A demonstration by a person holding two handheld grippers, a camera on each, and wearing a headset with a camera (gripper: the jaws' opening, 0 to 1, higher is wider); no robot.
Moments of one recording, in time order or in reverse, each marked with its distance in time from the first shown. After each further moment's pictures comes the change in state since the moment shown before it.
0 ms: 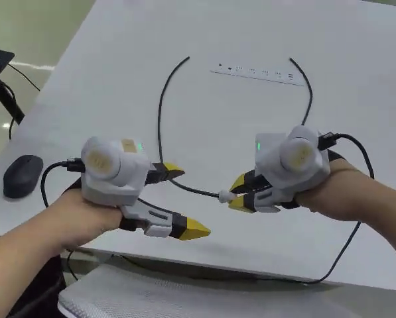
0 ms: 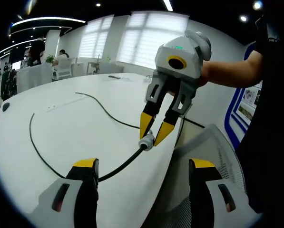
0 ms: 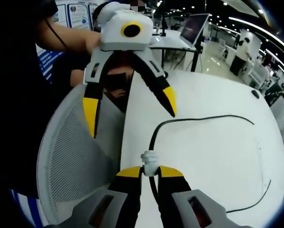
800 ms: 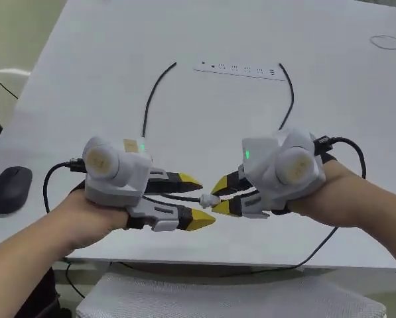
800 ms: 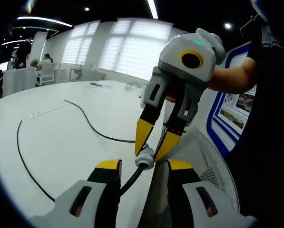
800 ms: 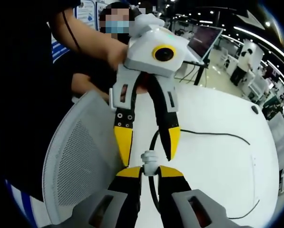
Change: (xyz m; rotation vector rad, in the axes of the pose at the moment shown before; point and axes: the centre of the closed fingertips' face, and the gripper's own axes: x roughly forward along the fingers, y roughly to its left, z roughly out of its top) left arm -0.010 -0.018 0.004 0.016 -0.069 -0.189; right arm 0.005 0.027 0.045 -0.075 -0.028 -0.044
